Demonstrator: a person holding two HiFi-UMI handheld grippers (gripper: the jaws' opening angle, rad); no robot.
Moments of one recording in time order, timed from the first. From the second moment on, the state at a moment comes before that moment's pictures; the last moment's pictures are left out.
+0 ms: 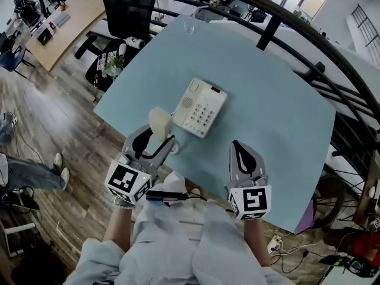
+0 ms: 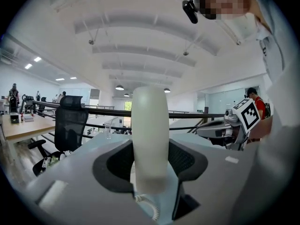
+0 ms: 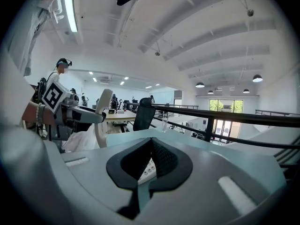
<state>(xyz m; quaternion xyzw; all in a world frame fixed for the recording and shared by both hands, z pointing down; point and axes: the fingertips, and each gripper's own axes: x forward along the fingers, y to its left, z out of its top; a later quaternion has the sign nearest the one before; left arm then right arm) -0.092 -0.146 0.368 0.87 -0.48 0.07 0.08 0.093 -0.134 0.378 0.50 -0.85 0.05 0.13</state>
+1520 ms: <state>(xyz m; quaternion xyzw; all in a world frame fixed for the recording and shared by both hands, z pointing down) -0.063 -0.298 0.501 0.88 -0.38 0.16 0.23 0.092 -0.198 0.421 0.59 -0.78 0.11 0.17</state>
